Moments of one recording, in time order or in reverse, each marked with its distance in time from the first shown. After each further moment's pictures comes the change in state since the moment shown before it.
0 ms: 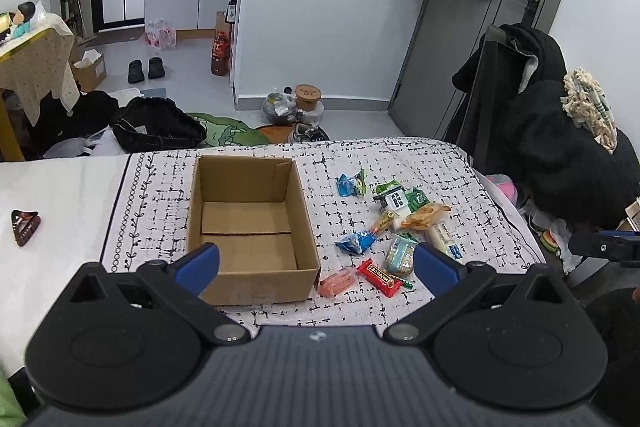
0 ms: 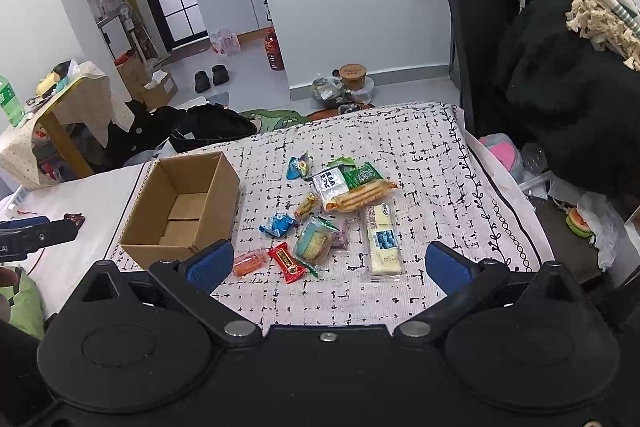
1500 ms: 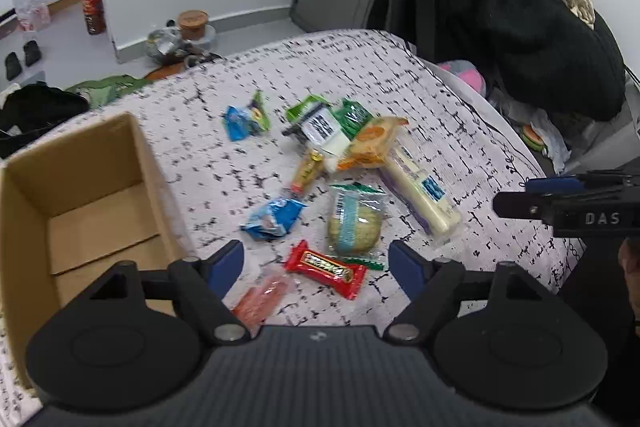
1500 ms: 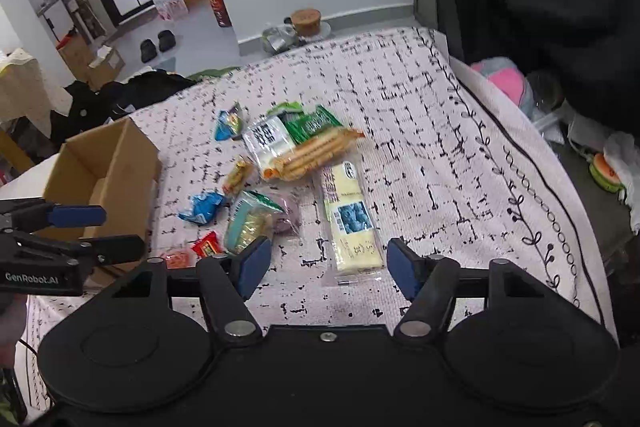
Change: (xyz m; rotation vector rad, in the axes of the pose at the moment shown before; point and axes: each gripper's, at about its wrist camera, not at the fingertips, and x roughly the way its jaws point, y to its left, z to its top) left arm 0.198 -0.061 0.003 0.257 0.270 -0.238; right arm 0.136 -0.036 -0.015 0.101 0.148 -0.095
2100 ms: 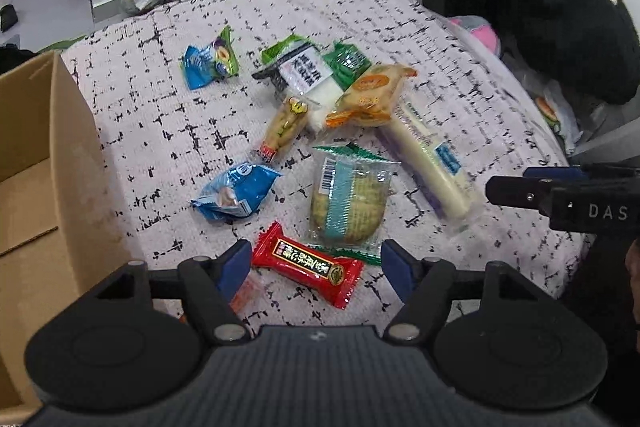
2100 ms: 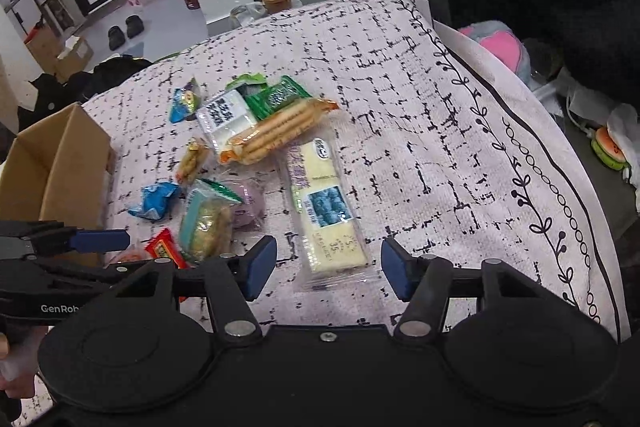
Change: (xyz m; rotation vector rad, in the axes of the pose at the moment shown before) left arm 0.078 -0.003 -0.007 -0.028 0.110 -0.041; right arm 0.048 -0.010 -0.003 0.039 0.053 -0.070
